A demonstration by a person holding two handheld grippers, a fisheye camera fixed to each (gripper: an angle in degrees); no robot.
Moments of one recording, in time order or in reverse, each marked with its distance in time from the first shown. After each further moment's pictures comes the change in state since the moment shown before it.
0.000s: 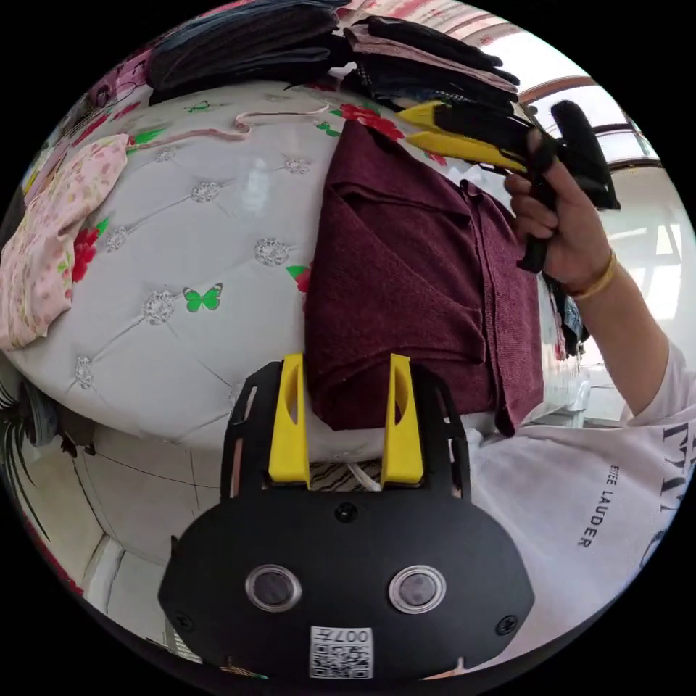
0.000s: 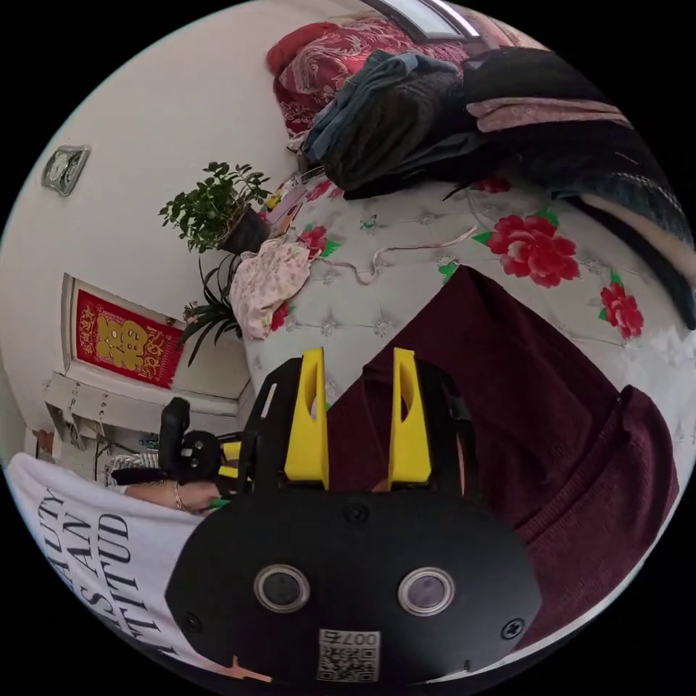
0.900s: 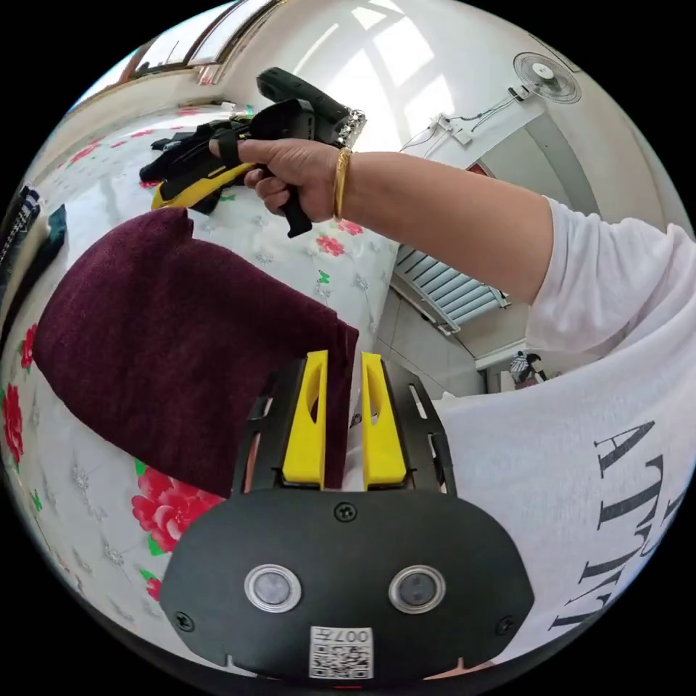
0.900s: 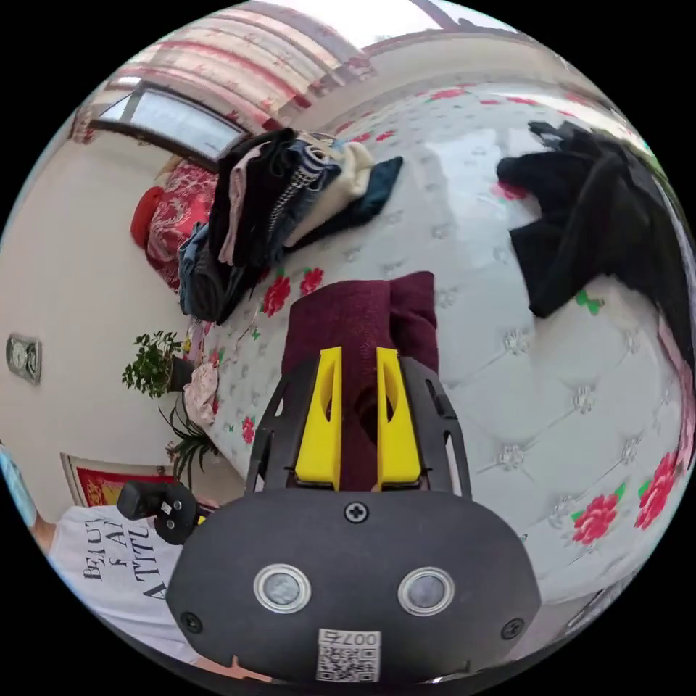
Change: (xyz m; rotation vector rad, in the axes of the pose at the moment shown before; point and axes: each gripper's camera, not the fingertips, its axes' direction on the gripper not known) left arm 0.453 0.035 -0.056 -0.275 0.510 1.016; right arm 0.256 0.258 -0.423 0.372 0.115 0.612
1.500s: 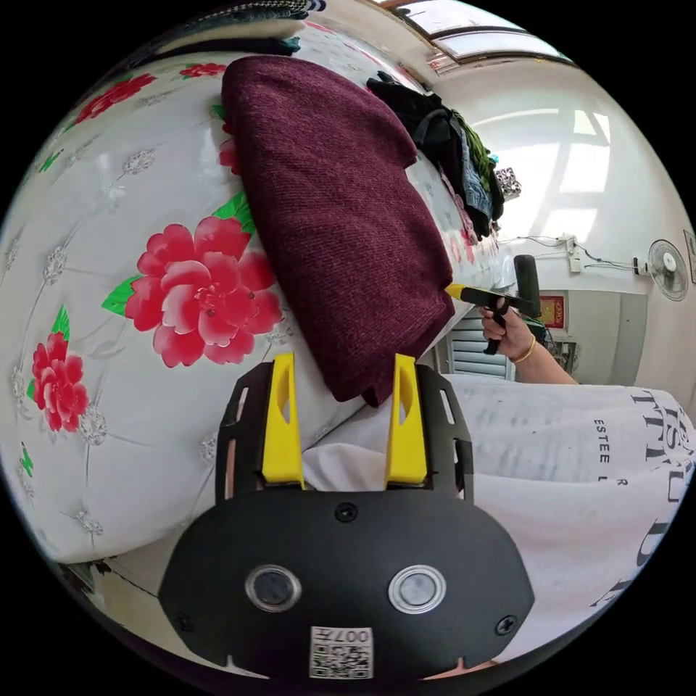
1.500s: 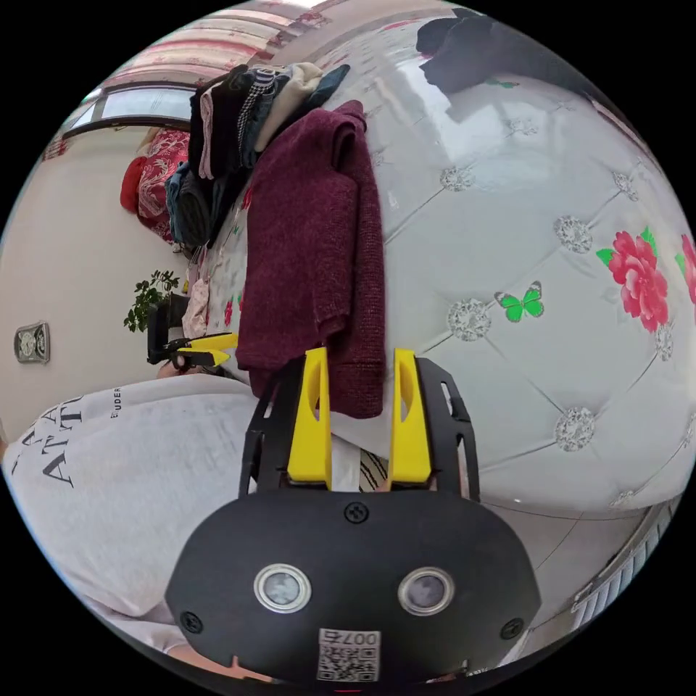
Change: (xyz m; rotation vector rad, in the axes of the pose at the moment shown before) left arm -0.073 0.103 -0.046 0.052 -0.059 -0.656; right arm 0.087 0.166 -0.100 -0.210 -0.042 0.021
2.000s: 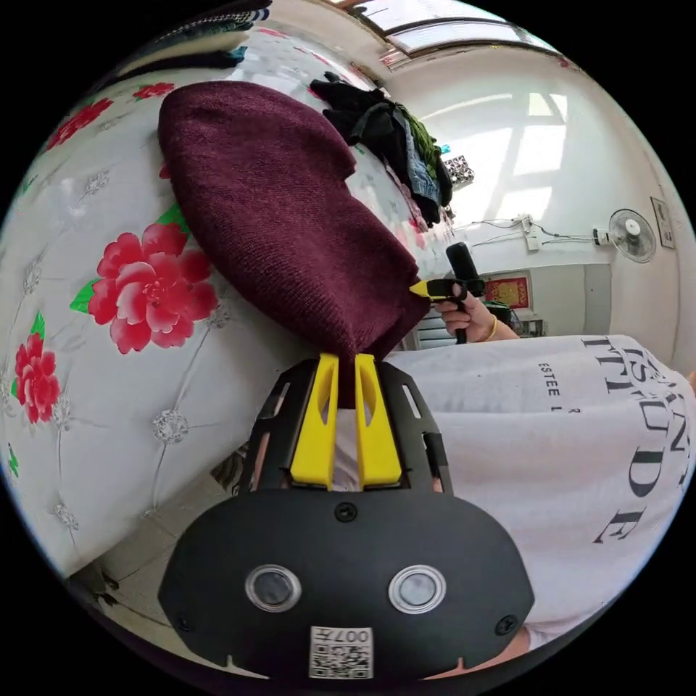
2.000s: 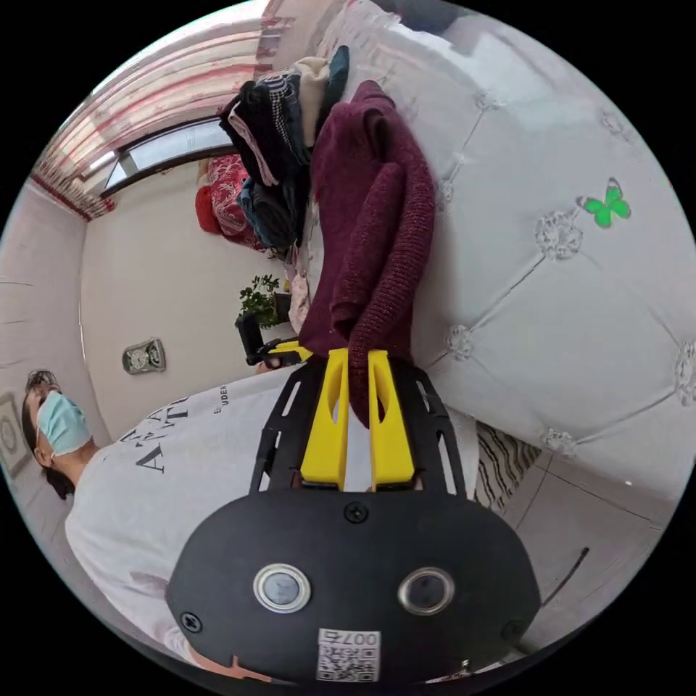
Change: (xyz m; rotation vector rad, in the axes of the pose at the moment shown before) left arm 0.021 0.014 -0.117 0.097 0.258 0.075; right arm 0.035 0.019 -0.088 -0.091 -0.548 0.109
